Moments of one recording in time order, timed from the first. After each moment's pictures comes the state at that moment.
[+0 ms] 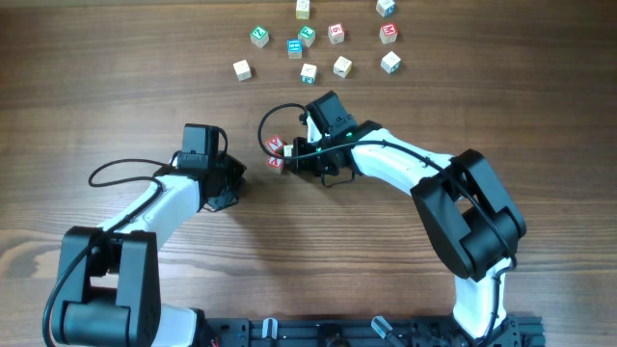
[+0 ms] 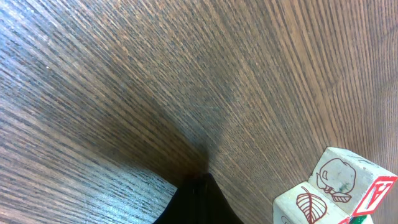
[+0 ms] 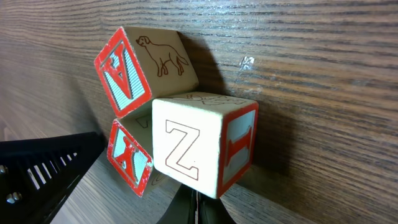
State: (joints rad) left arm -0.11 1.62 0.72 -0.30 0.16 -1.09; right arm 0.60 2.06 1.26 -0.30 -0.46 0.65
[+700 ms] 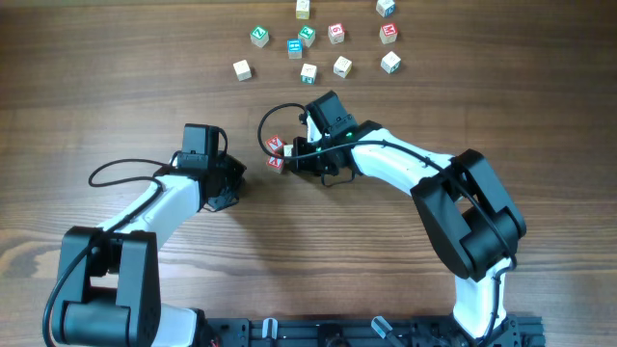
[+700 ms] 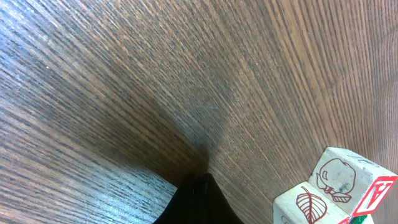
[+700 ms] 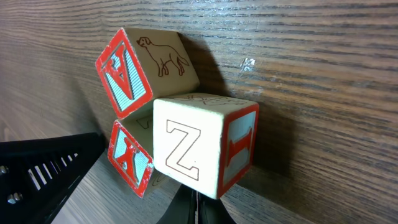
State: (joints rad) left arm -0.11 1.62 0.72 -0.30 0.16 -1.09; right arm 0.60 2.06 1.26 -0.30 -0.46 0.65
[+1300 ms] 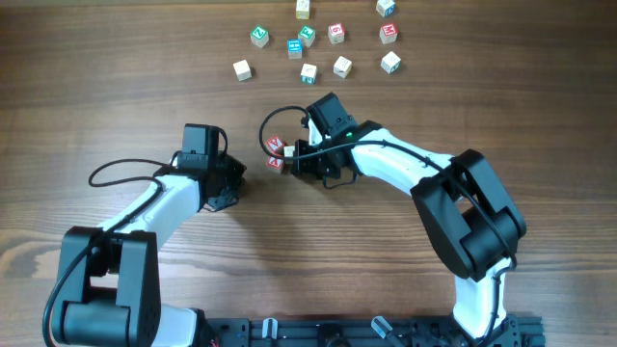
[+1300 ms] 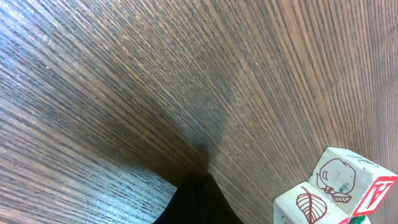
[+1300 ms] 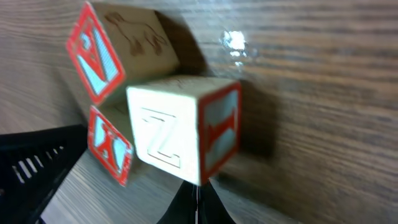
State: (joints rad) left arm -0.11 1.62 0.72 -0.30 0.16 -1.09; right arm 0.60 2.06 1.26 -0.35 -0.46 0.65
